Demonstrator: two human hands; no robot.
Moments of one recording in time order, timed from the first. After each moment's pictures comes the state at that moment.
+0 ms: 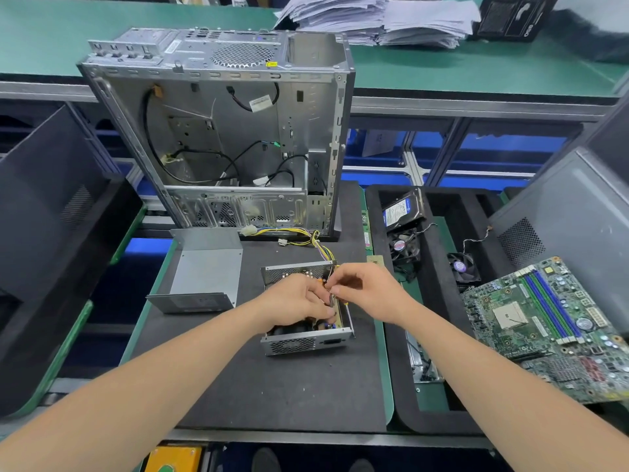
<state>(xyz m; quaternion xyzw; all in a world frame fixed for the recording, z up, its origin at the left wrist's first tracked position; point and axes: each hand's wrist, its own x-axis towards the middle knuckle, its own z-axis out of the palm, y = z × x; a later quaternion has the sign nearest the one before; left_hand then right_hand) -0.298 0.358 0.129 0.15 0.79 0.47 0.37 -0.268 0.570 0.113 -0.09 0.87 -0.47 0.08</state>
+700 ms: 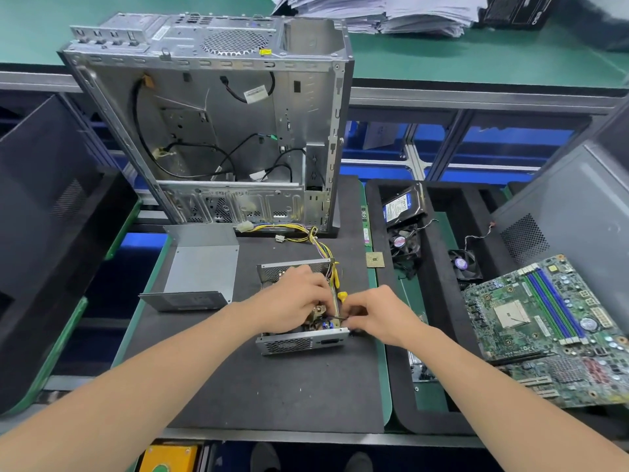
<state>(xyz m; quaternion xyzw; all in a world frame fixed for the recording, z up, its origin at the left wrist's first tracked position) -0.311 0.354 0.112 0.46 0.85 0.18 0.17 -0.244 0.584 0.084 -0.07 0.93 -0.32 0.16</state>
